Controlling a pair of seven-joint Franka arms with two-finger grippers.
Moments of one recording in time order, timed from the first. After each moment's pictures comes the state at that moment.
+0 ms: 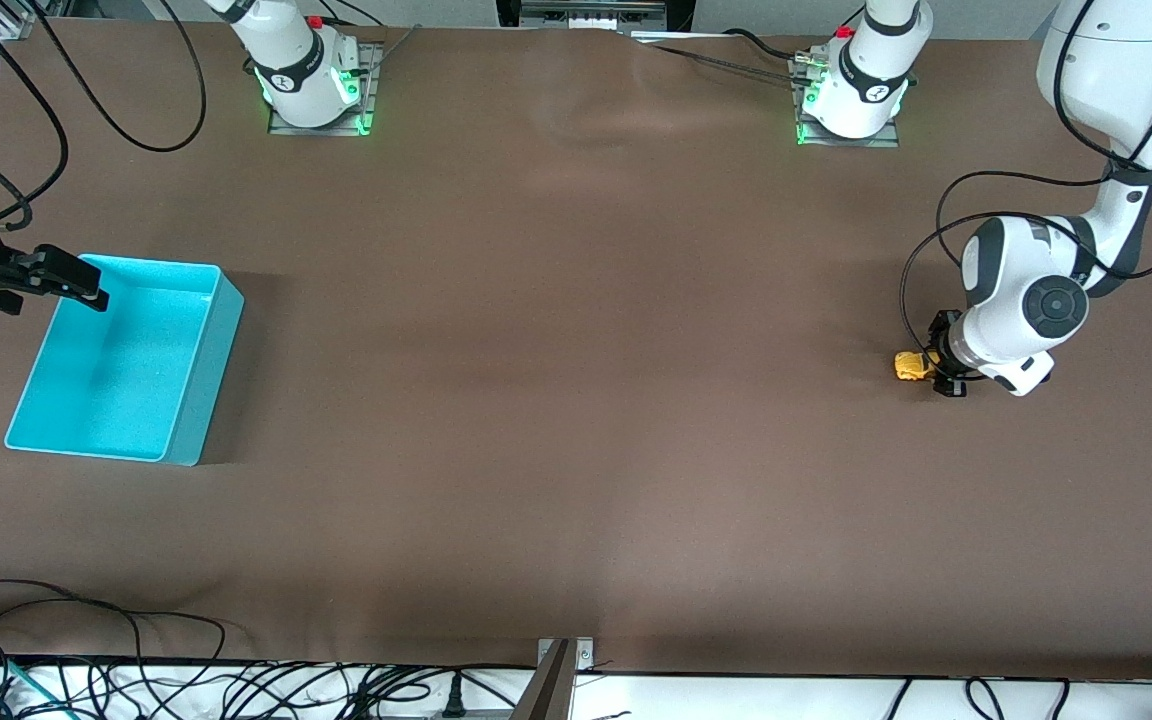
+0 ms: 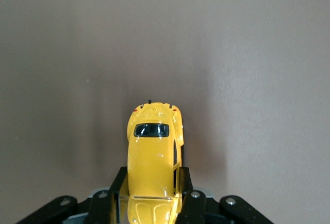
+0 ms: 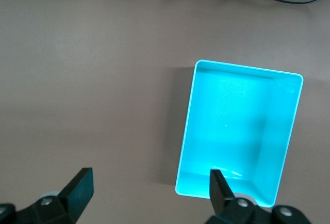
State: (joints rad) left arm 0.08 0.43 0.03 -2.14 0.16 2.45 -1.59; right arm -0.05 0.15 0.02 -1.51 0.01 1.68 -0.08
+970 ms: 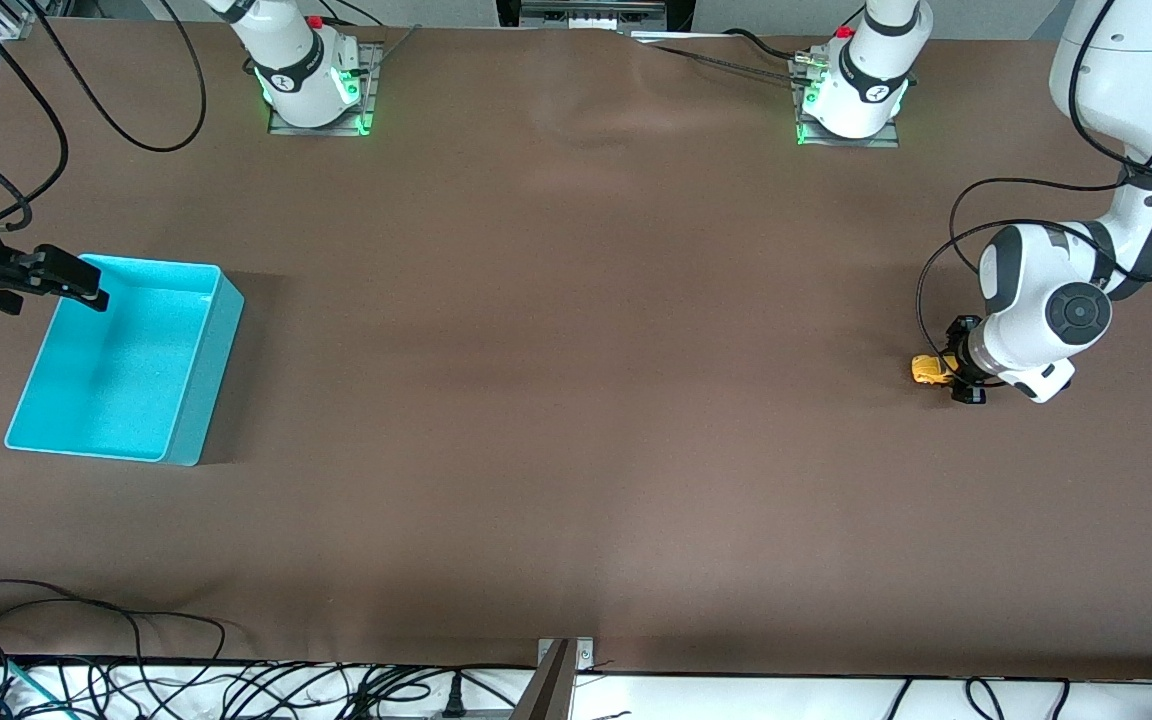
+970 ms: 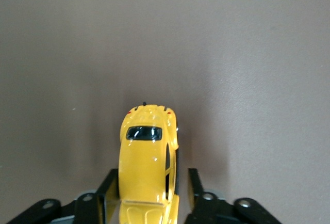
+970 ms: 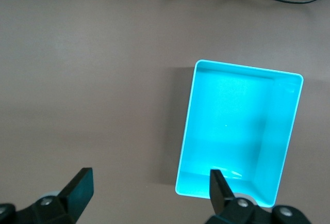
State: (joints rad) left arm 0.09 0.47 0.05 -2.10 0.16 2.47 -1.56; right arm -0.05 0.15 0.02 -1.51 0.01 1.68 -0.08
